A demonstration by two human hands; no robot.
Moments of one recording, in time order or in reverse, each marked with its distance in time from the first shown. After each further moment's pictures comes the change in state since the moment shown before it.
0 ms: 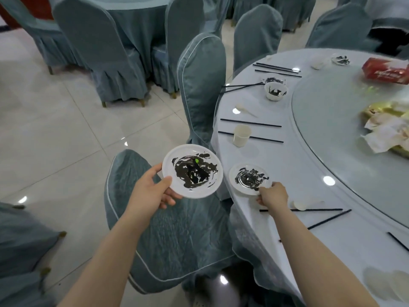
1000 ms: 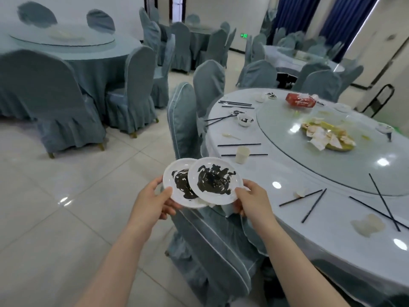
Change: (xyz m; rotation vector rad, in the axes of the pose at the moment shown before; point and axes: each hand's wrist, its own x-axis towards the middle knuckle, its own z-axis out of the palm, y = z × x) left_hand 0.041 0.029 -0.202 0.005 -0.359 0.140; right_hand -0.294 -0.138 0.126 0.353 0.088 -0.274
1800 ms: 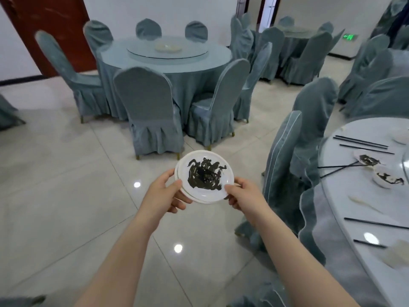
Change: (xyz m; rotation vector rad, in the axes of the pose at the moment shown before) left_hand 0.231 0.057 -0.277 -0.011 0.276 -0.005; right_hand 0.215 -0.113 0.379 0.014 -0.589 0.011
